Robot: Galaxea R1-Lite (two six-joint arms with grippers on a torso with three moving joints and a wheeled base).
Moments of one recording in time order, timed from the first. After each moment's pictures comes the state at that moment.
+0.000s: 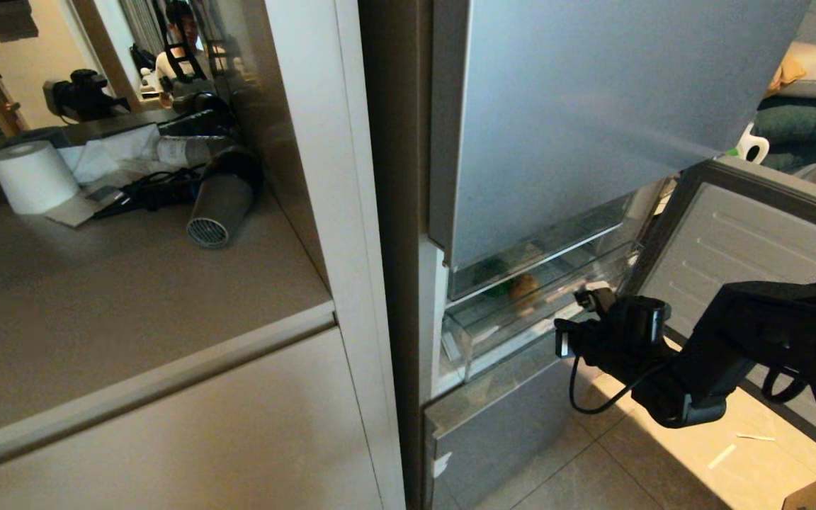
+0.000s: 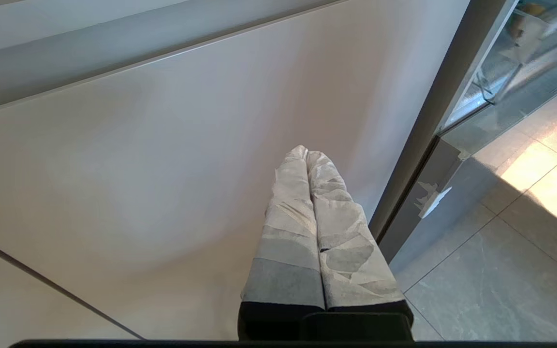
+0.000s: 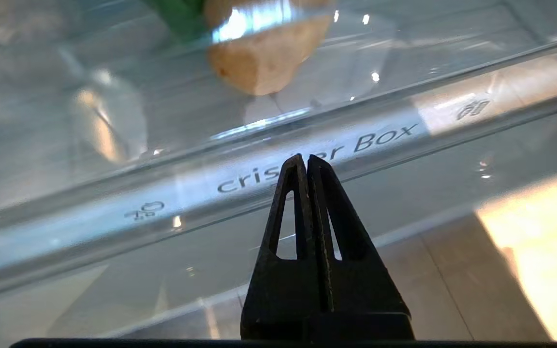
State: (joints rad) left arm 0.00 0.00 -0.02 0.05 0.00 0.00; right arm 0.14 2.42 -0.99 -1.19 0.07 -0.04
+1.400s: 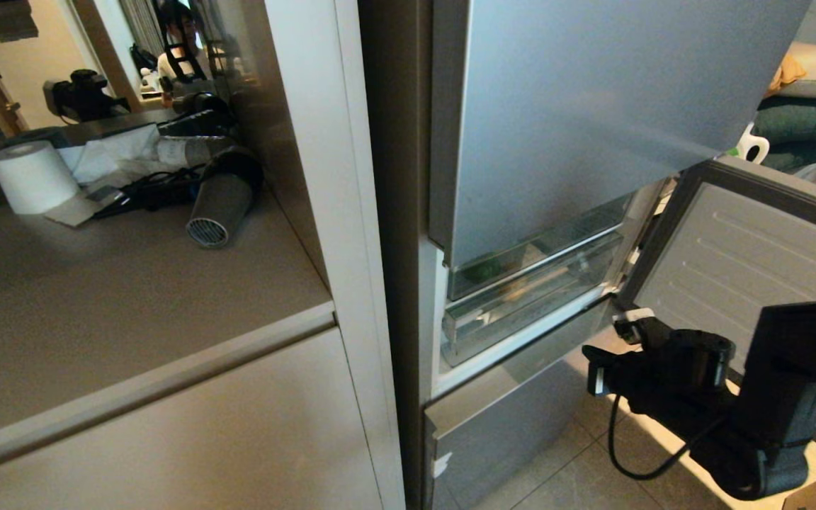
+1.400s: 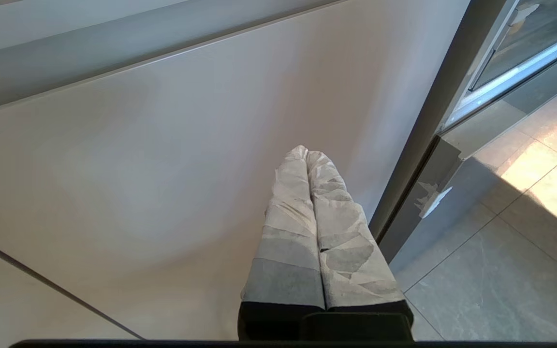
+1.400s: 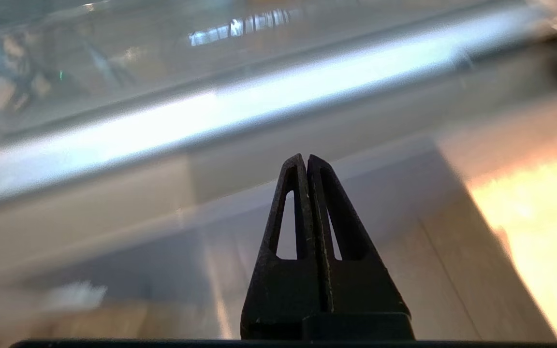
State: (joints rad) left arm 0.00 0.00 -0.02 0.05 0.00 0.00; right arm 0.13 2.23 -0.47 -1.50 0.07 -0.04
